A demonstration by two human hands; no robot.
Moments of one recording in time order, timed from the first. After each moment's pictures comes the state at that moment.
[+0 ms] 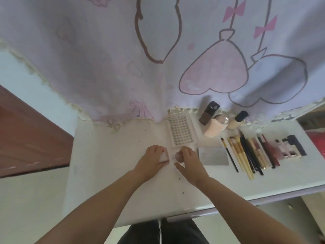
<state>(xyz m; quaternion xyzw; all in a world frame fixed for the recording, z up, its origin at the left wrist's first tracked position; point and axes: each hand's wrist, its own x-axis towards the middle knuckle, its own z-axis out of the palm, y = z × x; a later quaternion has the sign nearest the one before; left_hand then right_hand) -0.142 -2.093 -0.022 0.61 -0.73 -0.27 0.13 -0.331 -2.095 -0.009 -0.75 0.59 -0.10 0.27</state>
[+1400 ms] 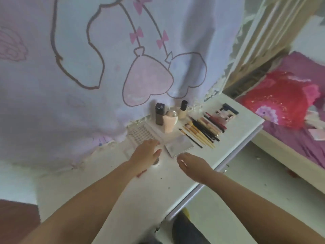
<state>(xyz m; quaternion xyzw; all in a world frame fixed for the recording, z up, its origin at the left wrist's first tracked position) -0.203 -2.138 0.054 0.45 -0.86 -0.25 0.04 -0.388 -2.032 0.039 -0.68 0.70 -0.06 0.23</state>
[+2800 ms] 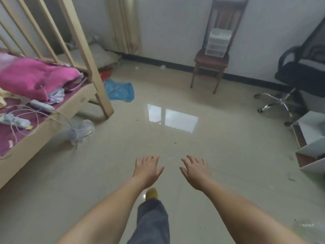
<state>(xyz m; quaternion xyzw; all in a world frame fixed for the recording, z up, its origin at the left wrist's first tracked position) -0.470 -1.103 0.000 -0.51 -0.83 0.02 -0.20 -0.303 -0.982 -0.014 0.37 0.91 -0.12 0.14</state>
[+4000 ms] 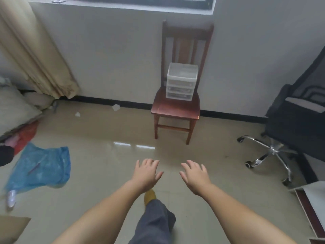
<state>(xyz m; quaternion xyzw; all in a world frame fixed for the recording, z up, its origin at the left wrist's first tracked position) -0.707 -0.210 -0.013 -0.62 -0.76 0.03 -0.19 -0.512 -0.126 -0.032 0.47 0.86 -0.17 0.12</state>
